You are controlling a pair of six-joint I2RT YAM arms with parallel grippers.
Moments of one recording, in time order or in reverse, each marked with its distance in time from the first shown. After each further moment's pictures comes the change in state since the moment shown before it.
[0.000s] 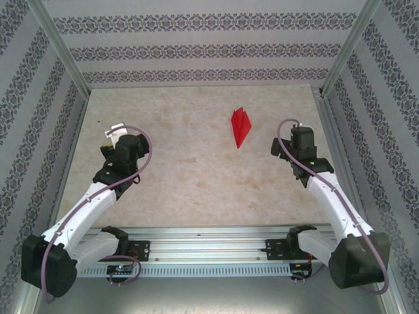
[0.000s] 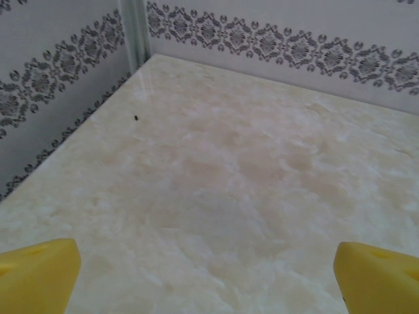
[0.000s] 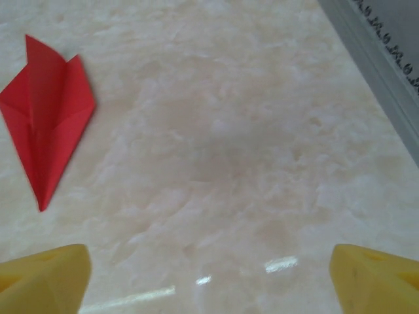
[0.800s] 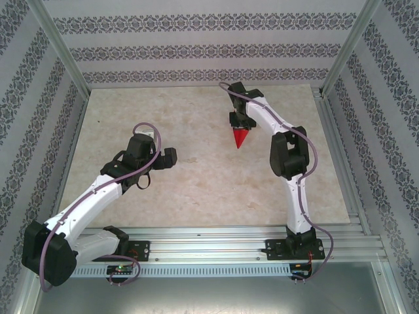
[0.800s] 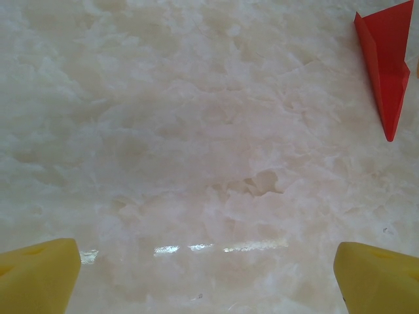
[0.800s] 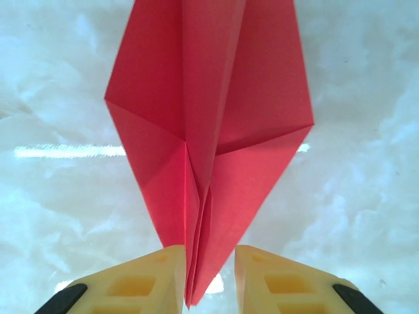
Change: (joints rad) left arm -0.100 0.080 0.114 -0.264 0.561 -0.074; right arm 0.253 1.241 1.324 -0.675 -0.093 0.081
